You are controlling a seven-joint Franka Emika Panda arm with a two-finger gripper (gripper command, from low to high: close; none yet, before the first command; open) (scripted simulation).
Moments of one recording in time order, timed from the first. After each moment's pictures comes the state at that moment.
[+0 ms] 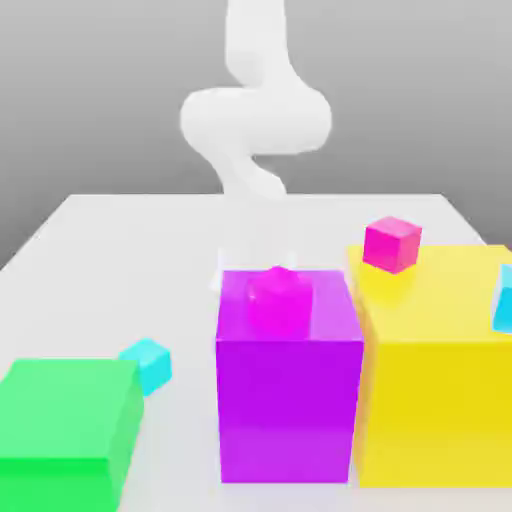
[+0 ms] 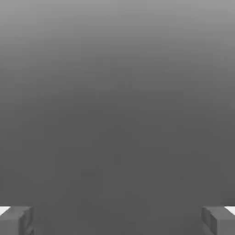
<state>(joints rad) -0.04 -0.74 -0.01 -2.37 -0.02 2.35 0.82</state>
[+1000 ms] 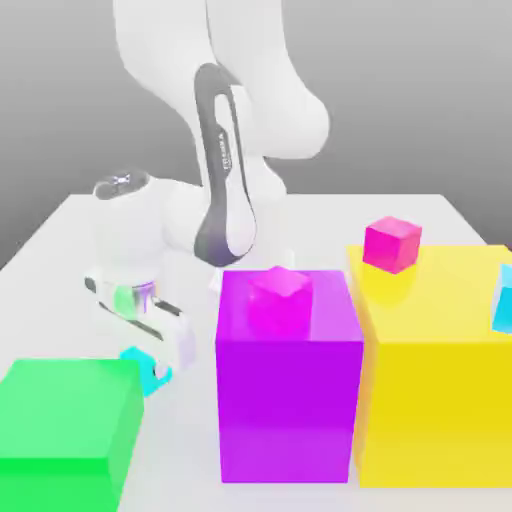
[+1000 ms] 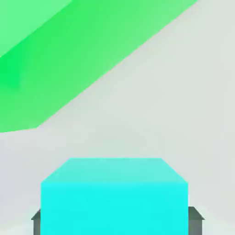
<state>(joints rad) -0.52 0.20 -0.02 -2.94 0.08 3.14 0.84</state>
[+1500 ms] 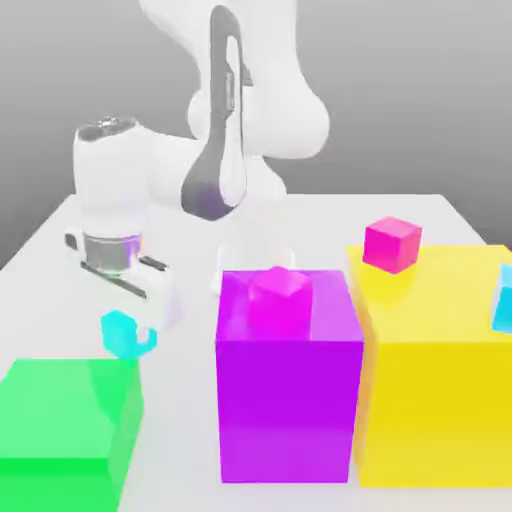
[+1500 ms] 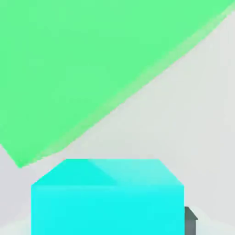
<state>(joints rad) -0.51 -0.15 -0.06 -2.86 -0.07 2.81 0.90</state>
